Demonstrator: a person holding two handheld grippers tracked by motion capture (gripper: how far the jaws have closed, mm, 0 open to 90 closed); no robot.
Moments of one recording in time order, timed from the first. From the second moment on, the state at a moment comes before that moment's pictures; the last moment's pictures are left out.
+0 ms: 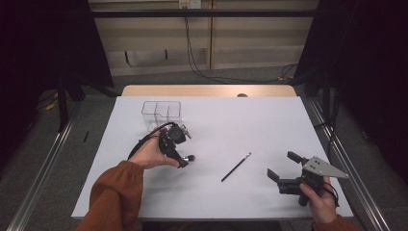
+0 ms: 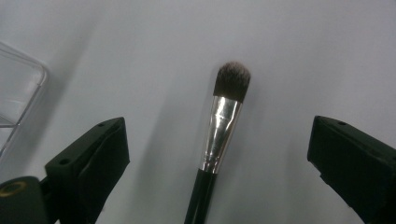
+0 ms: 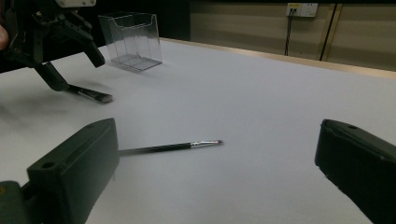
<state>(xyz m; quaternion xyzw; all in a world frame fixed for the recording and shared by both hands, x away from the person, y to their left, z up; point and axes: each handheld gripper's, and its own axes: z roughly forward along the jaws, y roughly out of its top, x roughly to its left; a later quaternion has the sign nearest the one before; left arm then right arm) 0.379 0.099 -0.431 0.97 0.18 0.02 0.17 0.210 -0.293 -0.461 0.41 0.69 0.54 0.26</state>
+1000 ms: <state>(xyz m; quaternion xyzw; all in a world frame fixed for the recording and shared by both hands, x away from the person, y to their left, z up) 0.383 0.088 -0.448 0.98 0.14 -0.01 0.12 0.210 -0.293 -0.461 0.41 0.68 0.54 0.26</state>
